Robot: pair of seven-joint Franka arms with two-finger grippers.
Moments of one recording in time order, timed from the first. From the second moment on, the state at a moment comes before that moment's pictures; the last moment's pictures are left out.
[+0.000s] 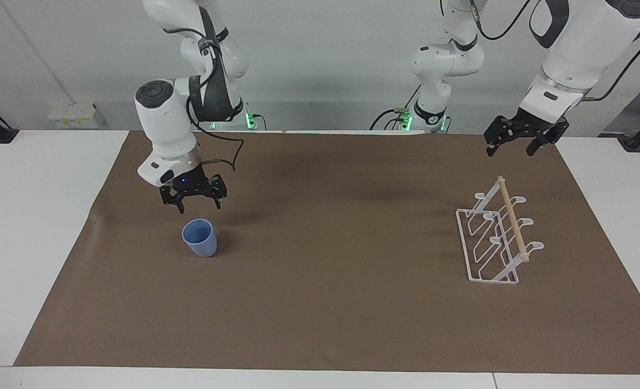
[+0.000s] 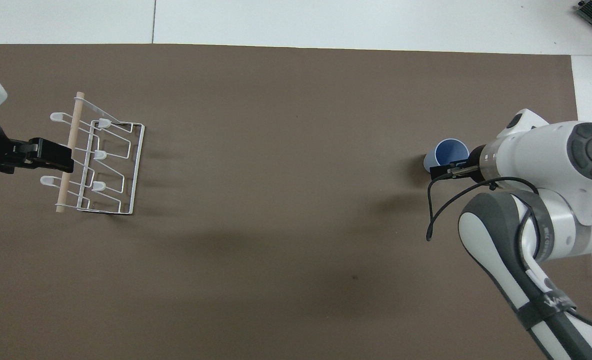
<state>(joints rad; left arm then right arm) 0.02 -0.02 -0.12 -1.60 -0.01 1.56 -0.06 -0.47 0.07 0.56 -2.08 -0.04 2.29 -0.05</state>
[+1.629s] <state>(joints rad) 0.03 -0.02 -0.12 -1.60 -0.01 1.56 -0.06 -0.45 0.18 0.55 -2.11 -0.04 2.38 0.03</state>
